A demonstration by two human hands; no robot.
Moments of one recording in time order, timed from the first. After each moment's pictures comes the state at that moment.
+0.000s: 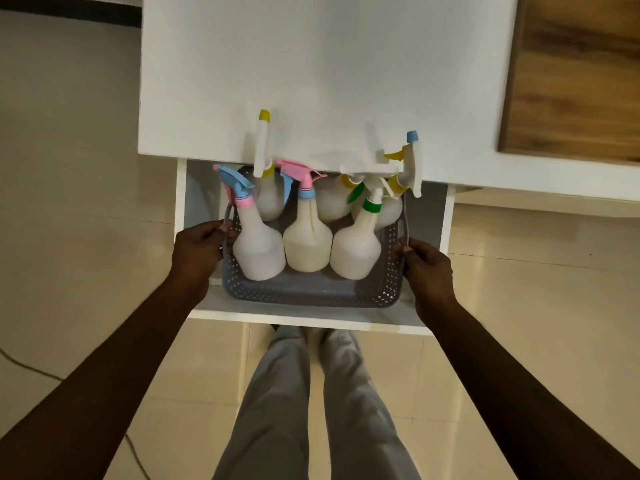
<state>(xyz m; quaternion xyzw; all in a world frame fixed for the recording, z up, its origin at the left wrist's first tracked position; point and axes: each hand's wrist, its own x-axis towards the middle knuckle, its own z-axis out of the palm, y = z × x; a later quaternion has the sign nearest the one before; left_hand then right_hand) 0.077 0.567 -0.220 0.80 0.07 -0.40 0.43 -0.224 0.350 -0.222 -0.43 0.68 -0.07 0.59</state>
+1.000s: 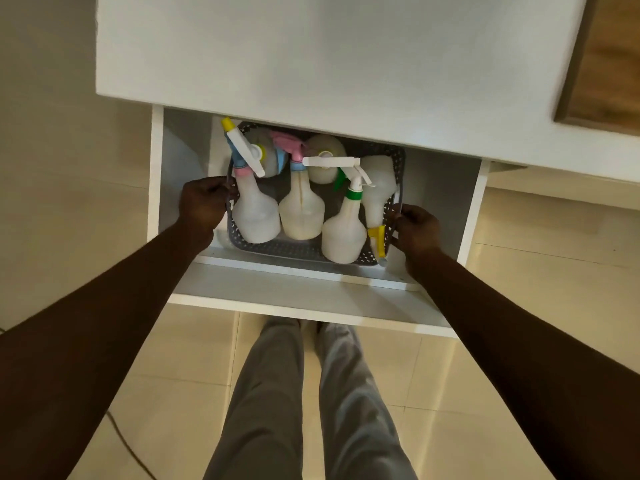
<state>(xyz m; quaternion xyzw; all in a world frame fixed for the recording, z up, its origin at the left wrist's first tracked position) 0.093 0.547 -0.321 0.82 0.07 -0.40 0.40 -0.187 0.328 -0.315 -0.41 0.70 0.00 0.58</state>
